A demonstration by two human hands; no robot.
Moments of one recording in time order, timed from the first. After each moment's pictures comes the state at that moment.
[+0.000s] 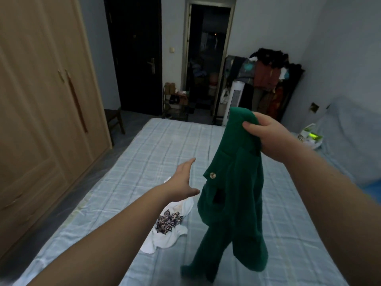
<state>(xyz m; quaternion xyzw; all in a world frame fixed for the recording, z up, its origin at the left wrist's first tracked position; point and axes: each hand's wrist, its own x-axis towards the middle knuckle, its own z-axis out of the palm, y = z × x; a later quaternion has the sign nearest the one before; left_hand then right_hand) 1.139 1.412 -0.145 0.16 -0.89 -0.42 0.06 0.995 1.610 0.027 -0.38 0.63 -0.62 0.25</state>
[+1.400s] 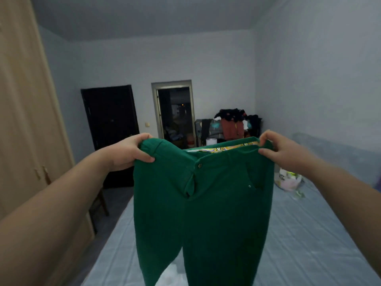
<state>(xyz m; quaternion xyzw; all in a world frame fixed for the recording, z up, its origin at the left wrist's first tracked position) 1.106 1.308 0.175 -0.01 -0.84 -0.54 0.07 0.901 1.718 0.127 -0.39 0.83 -0.36 -0.18</state>
